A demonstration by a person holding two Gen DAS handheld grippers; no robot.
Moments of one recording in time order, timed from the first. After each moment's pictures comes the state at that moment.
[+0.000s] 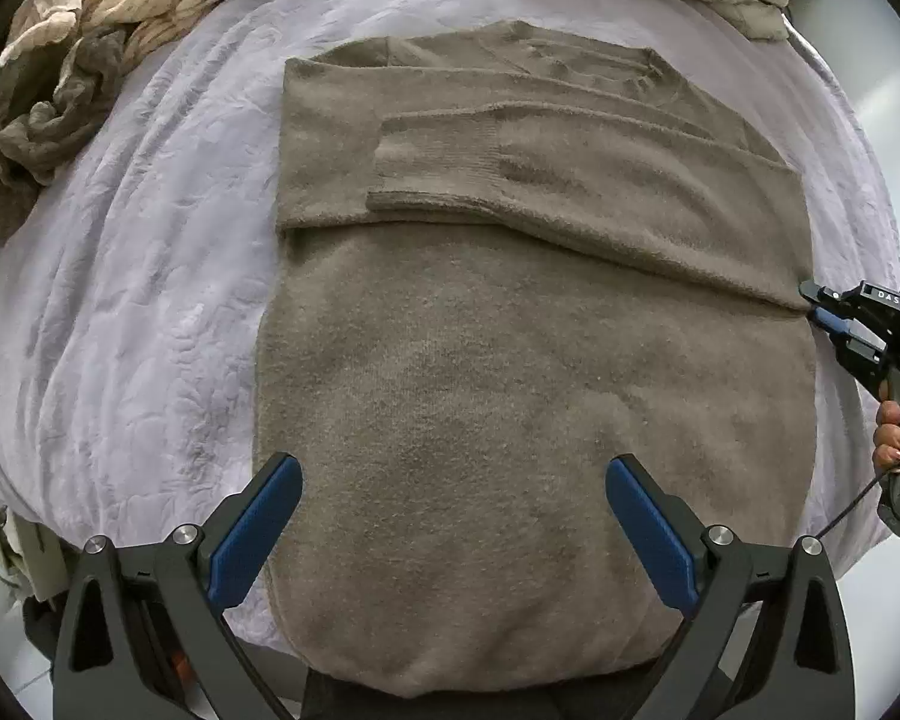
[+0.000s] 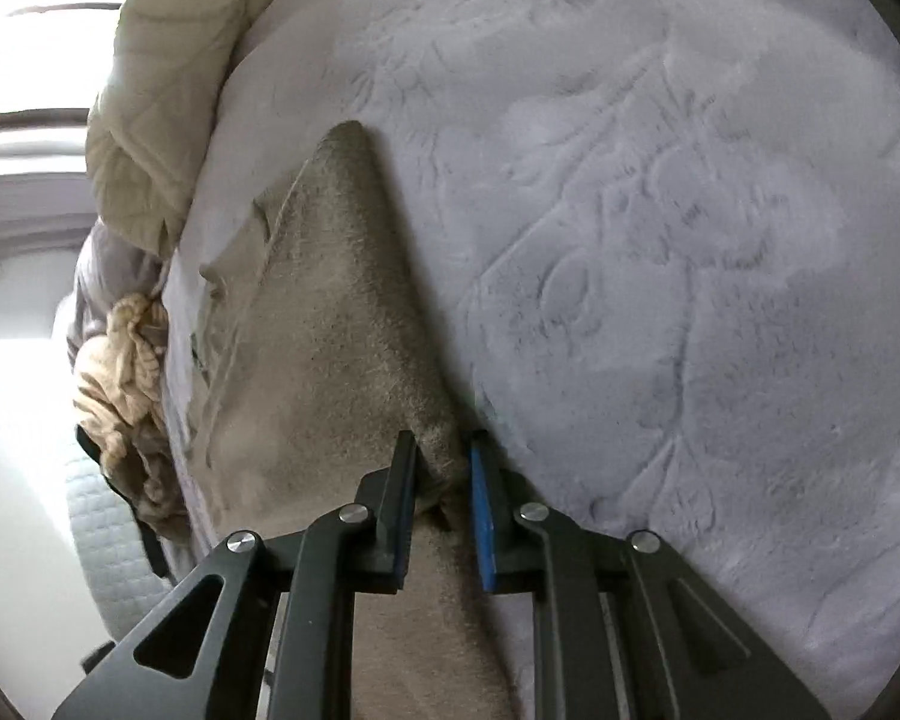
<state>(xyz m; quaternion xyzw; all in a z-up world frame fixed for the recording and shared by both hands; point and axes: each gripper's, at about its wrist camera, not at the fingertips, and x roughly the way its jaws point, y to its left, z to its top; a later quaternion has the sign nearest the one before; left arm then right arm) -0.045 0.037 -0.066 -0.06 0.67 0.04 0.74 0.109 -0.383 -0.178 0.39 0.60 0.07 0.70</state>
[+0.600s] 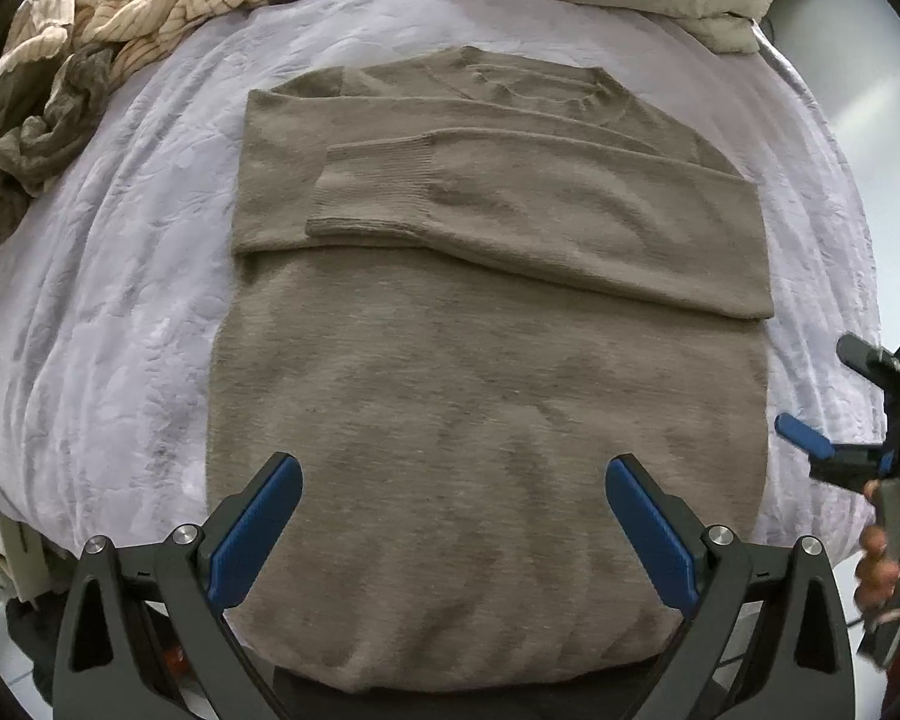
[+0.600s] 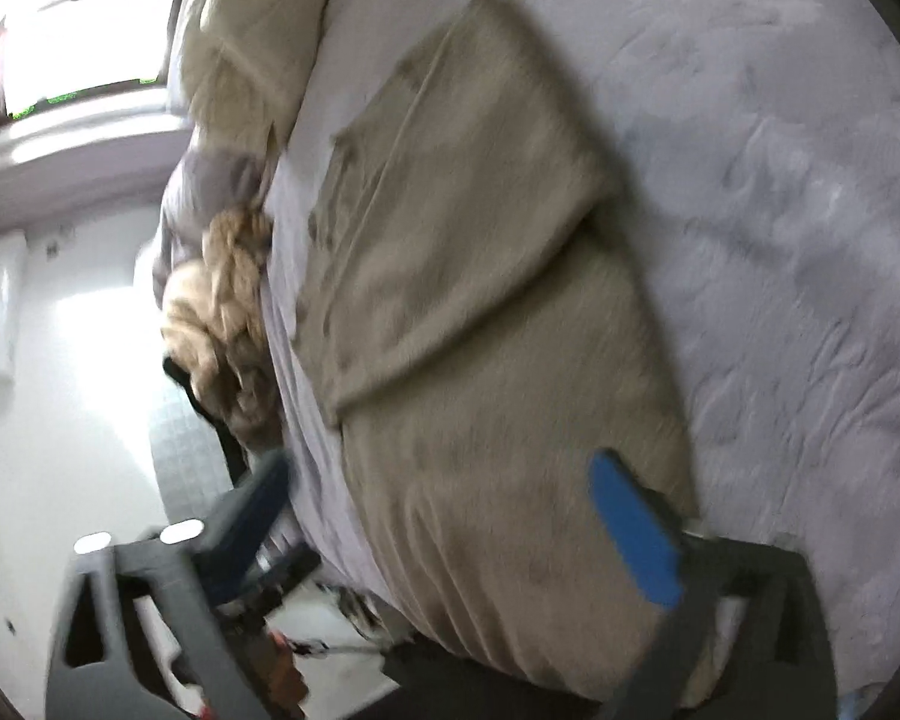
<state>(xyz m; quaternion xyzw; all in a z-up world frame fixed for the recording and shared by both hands) -0.045 0.001 -0.047 -0.08 0.65 0.02 0.75 0.043 -0.338 -0.124 0.43 0.61 0.18 0.64</state>
